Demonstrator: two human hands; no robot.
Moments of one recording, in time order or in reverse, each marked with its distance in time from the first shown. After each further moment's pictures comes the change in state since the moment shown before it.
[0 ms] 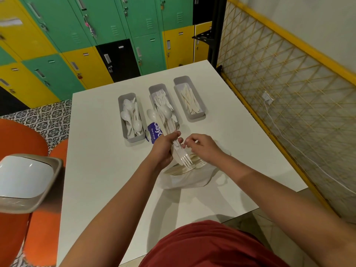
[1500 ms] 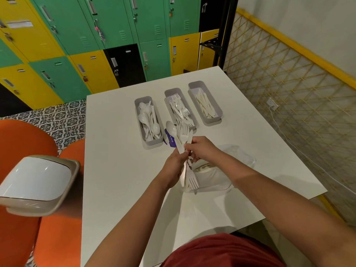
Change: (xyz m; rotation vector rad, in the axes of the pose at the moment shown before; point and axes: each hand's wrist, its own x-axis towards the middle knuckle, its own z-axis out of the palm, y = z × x) left_hand -0.024 -0.008 -0.069 0.257 -0.102 0.093; right_hand 0.019 -0.063 0.065 0.094 -0.067 0.236
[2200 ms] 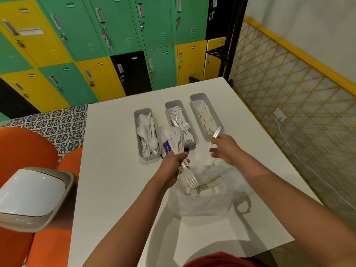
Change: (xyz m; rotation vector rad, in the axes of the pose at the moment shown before) left_hand 0.047 0.043 0.017 -0.050 0.252 -0.127; right_hand 0.051 -0.001 -0.083 0.482 0.195 0.174
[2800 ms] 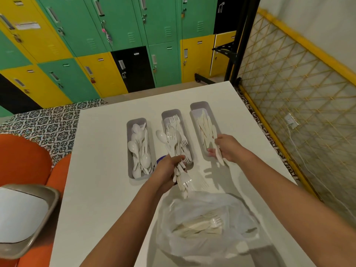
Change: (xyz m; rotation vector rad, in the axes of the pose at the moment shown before) left_hand 0.064 0.047 0.029 -0.063 0.085 -0.145; right_hand 0.119 -0.046 -0.020 0.008 -0.021 0.128
